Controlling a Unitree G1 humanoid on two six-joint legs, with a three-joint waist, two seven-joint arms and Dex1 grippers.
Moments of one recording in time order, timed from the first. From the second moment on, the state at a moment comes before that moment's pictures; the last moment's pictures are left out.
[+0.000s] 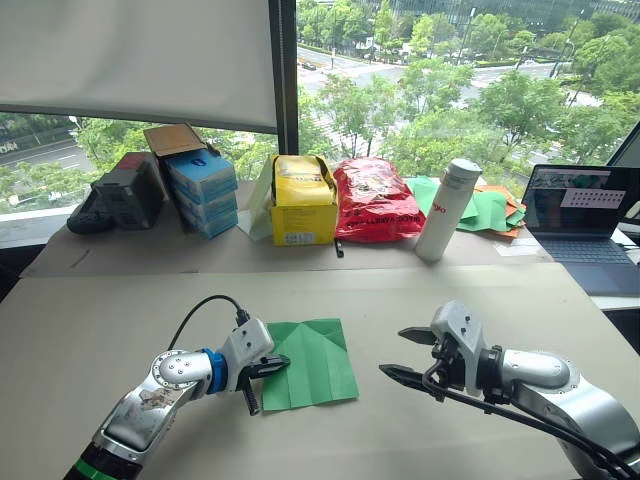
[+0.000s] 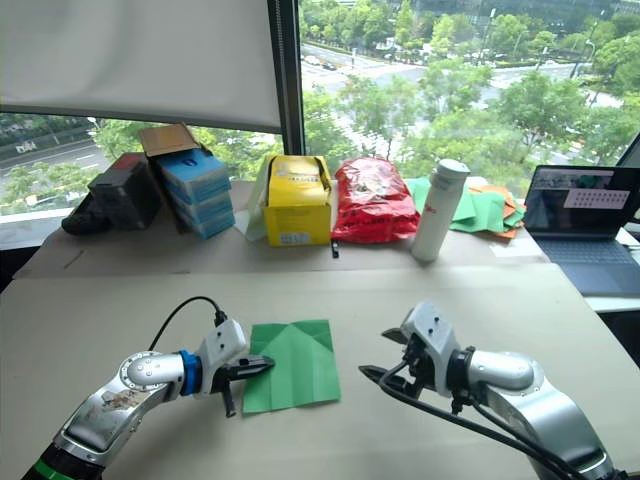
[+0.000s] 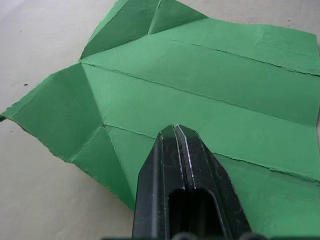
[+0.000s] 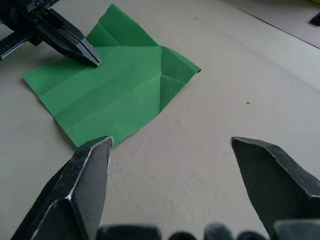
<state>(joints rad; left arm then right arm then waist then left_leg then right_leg) -0.15 0.67 -0.22 -0.27 -0.23 0.49 -0.82 -0.07 -0.74 0.01 -0.55 0.46 0.69 0.78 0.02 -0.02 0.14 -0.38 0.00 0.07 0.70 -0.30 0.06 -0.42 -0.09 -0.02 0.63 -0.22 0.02</state>
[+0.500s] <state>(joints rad) -0.14 0.68 -0.22 -0.25 -0.20 0.45 -0.85 0.03 -0.65 0.29 -0.67 0.45 0.72 0.75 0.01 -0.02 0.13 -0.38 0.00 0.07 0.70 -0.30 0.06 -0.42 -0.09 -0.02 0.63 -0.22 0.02</state>
